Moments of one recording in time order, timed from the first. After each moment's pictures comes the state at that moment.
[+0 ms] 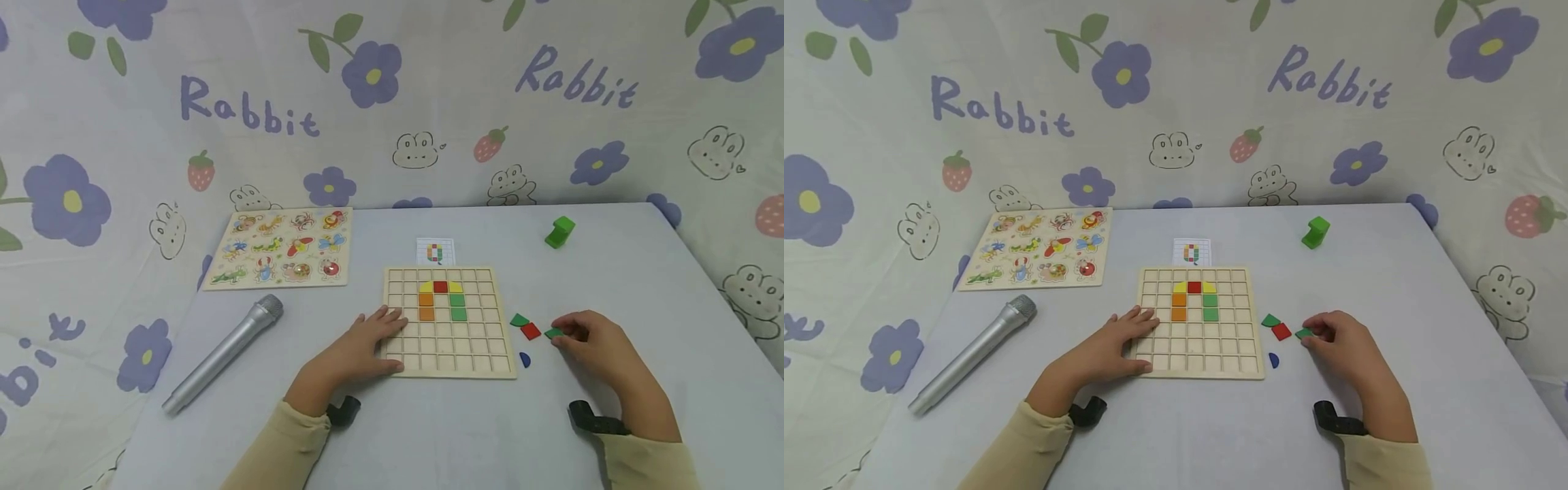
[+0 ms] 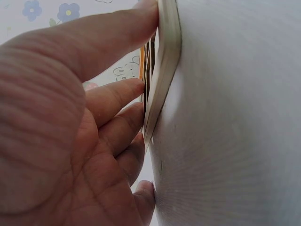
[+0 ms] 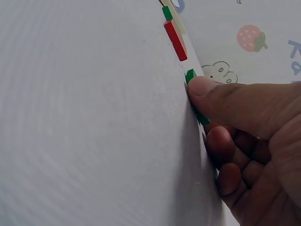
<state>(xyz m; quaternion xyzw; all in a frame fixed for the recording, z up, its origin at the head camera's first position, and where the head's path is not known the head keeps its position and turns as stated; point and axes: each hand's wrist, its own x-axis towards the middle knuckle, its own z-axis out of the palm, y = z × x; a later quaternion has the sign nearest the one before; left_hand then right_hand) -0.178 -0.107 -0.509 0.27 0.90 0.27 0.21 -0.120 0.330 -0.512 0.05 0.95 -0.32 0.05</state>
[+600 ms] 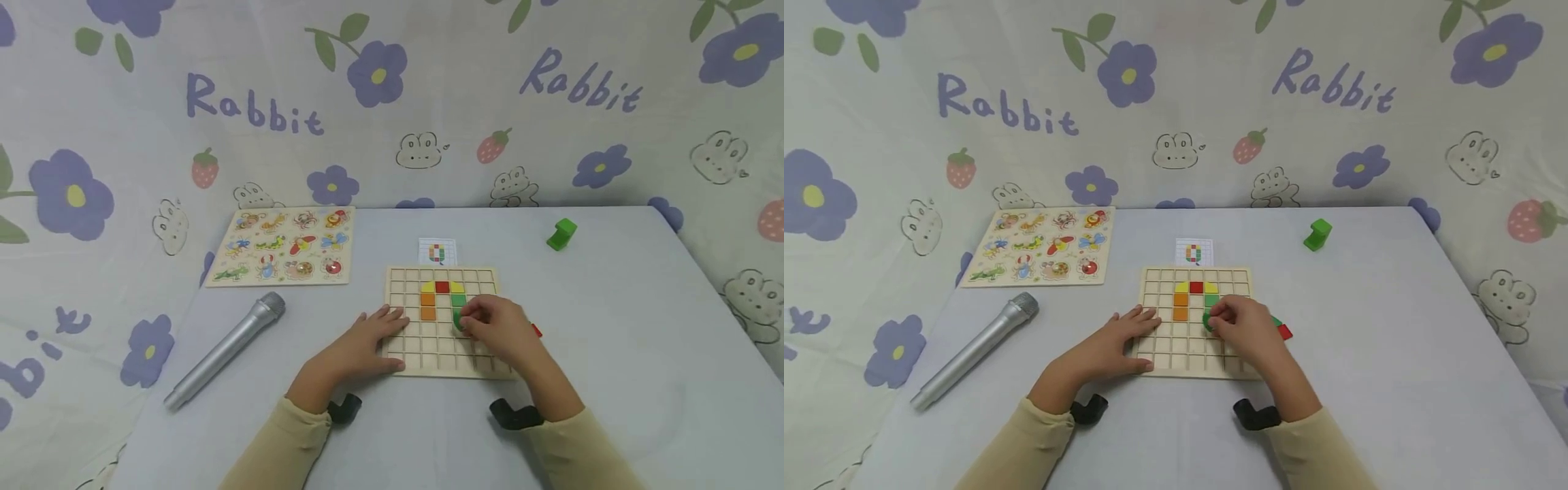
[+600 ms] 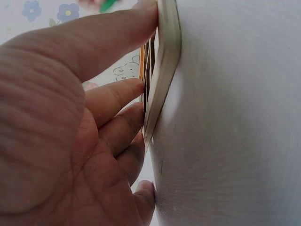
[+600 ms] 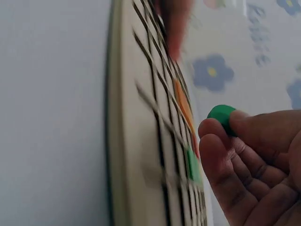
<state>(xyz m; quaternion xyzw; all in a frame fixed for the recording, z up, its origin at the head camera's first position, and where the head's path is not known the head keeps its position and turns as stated) -0.179 -0.107 -0.509 0.26 0.90 0.26 0.22 -0.151 0.187 -0.476 0.00 0.90 -0.44 0.07</state>
